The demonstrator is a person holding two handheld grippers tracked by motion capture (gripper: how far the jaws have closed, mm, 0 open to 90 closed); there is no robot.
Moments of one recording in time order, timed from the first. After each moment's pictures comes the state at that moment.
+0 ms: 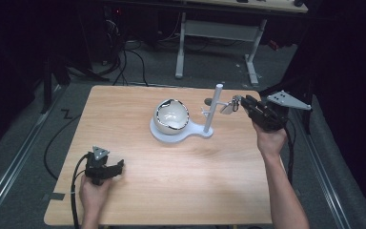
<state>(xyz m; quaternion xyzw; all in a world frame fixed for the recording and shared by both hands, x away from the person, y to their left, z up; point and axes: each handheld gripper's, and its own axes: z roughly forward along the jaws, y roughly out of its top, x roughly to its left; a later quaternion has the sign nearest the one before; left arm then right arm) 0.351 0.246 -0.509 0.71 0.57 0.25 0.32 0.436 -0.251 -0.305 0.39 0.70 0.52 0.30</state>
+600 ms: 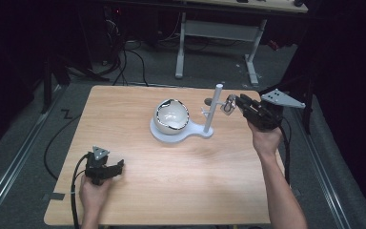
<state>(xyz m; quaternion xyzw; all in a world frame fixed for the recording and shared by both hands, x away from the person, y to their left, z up) 0.351 0.246 -0.509 0.71 0.57 0.25 0.32 0.434 -0.236 -0.300 0.37 0.71 0.52 0.30</state>
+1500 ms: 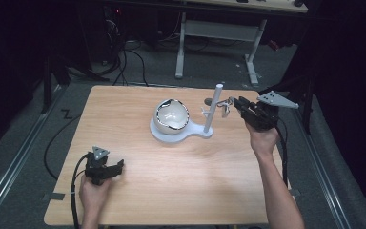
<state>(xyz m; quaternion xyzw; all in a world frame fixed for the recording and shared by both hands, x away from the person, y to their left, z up) 0.351 0.247 -0.509 0.71 0.57 0.25 0.32 0.446 -0.236 -0.318 0.39 0.71 0.51 0.29</state>
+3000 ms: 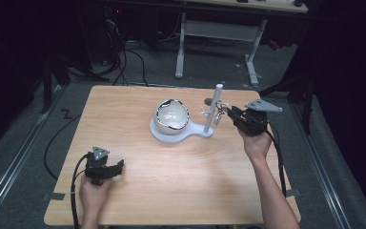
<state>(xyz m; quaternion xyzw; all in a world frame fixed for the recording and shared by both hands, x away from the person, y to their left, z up) 0.351 0.247 -0.509 0.71 0.57 0.25 0.32 0.458 -0.225 -0.355 0.40 0.74 0.46 0.28</state>
